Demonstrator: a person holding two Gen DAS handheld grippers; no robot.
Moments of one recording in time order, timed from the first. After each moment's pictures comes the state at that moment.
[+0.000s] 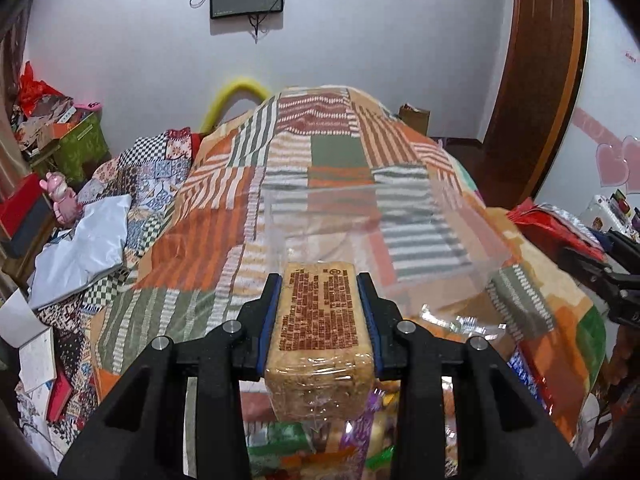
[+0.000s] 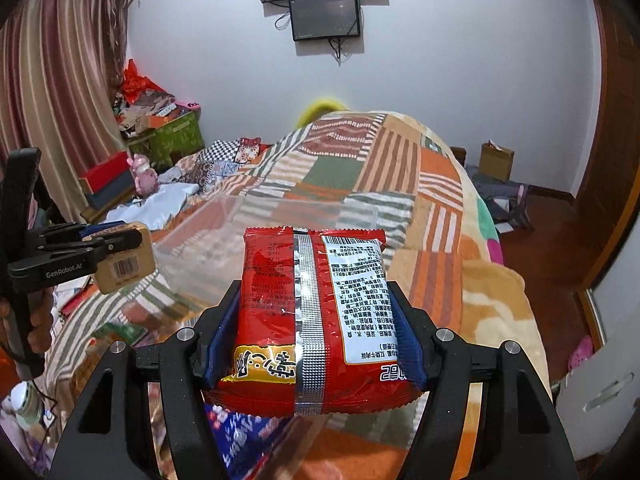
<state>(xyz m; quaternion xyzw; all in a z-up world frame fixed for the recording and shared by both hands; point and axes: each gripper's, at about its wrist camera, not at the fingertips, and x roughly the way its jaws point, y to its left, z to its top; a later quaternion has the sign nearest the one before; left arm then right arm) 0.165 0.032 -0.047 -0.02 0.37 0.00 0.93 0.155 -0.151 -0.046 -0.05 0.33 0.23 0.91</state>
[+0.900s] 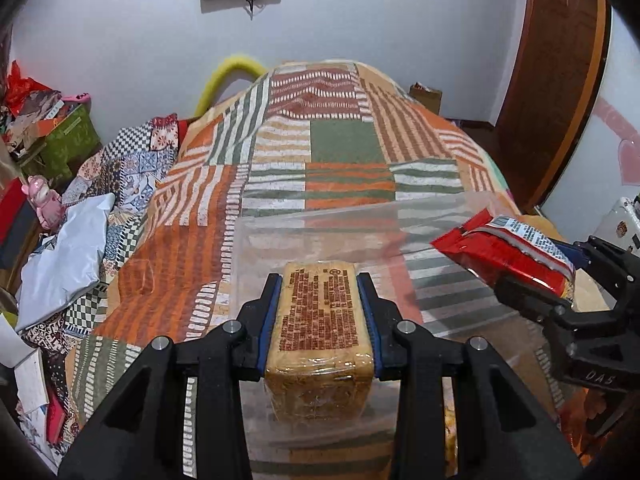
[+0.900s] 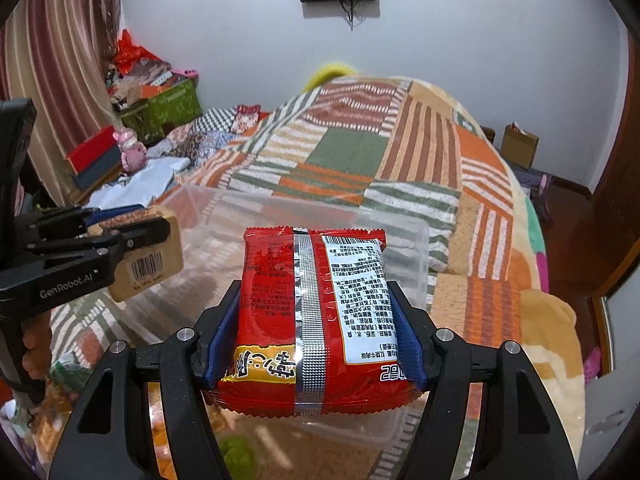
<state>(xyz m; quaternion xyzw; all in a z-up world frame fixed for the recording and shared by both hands) 0.272 0.030 -0.091 -0.01 0.42 0.01 0.91 0.246 -0.094 -0.093 -0.07 0.39 0.24 0.89</state>
